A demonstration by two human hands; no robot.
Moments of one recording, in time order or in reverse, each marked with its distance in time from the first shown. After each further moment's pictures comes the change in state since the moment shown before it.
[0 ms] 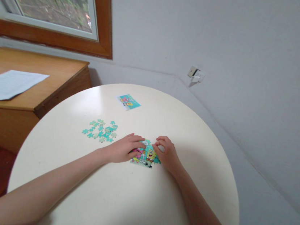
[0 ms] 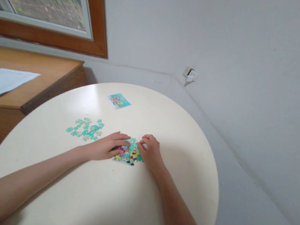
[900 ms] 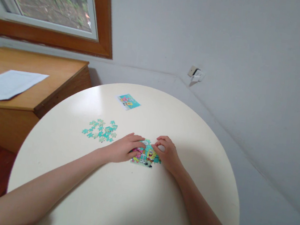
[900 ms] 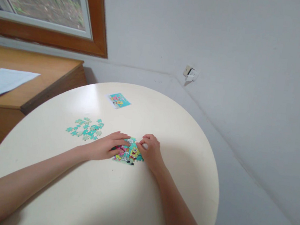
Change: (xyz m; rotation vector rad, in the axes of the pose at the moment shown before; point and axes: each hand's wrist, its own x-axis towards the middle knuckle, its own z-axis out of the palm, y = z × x) left_hand -0.001 -0.001 0.001 -0.010 0.017 0.006; right_hand 0.000 0.003 0.000 0.026 -0.006 0.021
